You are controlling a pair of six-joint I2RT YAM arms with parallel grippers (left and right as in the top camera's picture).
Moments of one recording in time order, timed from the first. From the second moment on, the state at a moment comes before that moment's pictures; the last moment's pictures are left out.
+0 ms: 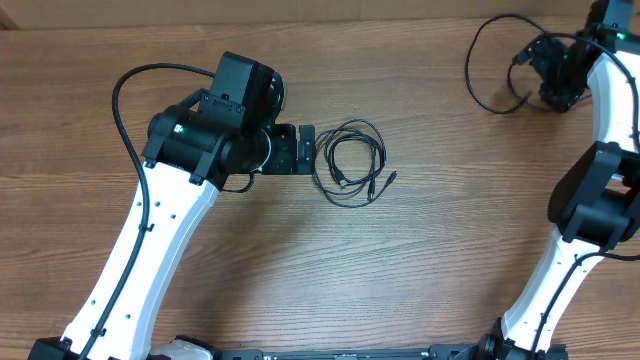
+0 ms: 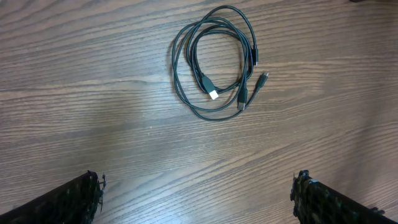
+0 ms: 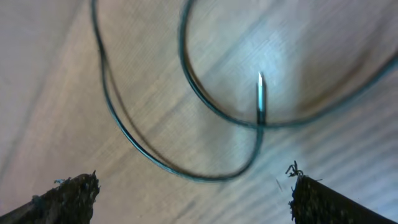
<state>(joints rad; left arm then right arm) -0.39 1.51 1.64 -1.22 0.16 -0.38 -0.32 2.34 2.15 -0.99 -0.25 0.54</state>
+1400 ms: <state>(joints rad) -0.39 1.51 1.64 -1.23 0.16 -0.38 -0.19 2.34 1.81 -0.47 -0.21 0.75</state>
